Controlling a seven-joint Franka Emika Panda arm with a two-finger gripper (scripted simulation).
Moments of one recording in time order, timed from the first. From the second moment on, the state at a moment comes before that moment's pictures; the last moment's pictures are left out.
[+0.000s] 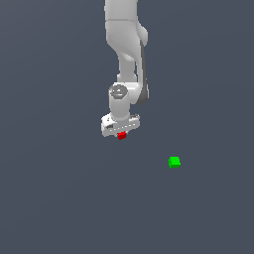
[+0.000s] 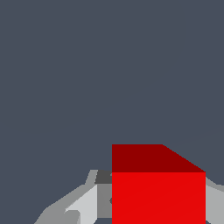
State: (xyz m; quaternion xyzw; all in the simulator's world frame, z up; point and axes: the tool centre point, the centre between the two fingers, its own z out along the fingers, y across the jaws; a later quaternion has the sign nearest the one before) arm -0.113 -0.032 0.020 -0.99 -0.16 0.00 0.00
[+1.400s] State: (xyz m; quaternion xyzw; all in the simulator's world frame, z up) arm -0.114 -0.032 0.089 -0.99 -0.16 0.00 0.00
